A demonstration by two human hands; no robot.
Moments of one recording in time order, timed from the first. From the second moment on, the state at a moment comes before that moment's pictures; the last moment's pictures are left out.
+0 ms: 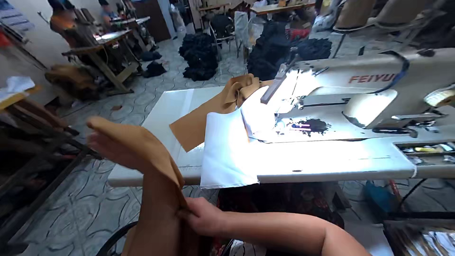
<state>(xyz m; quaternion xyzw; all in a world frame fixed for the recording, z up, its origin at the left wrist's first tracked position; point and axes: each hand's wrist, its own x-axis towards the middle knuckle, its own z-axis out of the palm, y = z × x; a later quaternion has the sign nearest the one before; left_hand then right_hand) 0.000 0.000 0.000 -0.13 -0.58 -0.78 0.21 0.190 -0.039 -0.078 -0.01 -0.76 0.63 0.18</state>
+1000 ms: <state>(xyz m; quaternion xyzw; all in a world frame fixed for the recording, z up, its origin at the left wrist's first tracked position) 0.143 0.087 -0.089 -0.81 -0.53 -0.24 -0.03 0.361 0.040 -0.109 -0.36 -0.87 0.07 0.34</state>
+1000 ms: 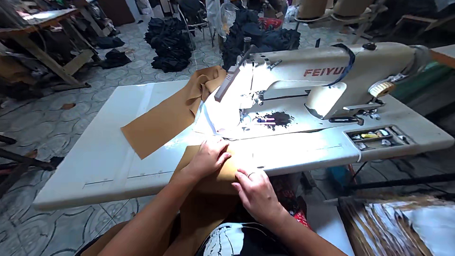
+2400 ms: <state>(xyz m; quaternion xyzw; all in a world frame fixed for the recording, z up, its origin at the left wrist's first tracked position) 0.151 0.095 -0.105 -0.80 -0.43 -0.41 0.12 0.379 0.151 -0.089 -0.31 -0.88 0.22 0.28</state>
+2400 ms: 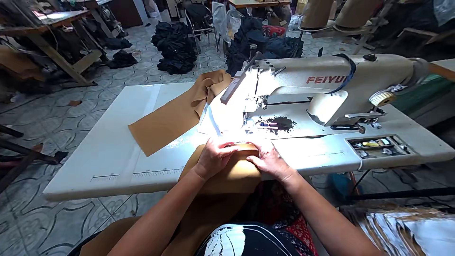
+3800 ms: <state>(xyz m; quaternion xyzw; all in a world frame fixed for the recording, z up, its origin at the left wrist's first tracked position) 0.120 0.079 -0.032 -0.76 -0.54 -0.33 -0.14 0.369 0.146 -0.073 -0.37 -0.73 0.31 0.48</state>
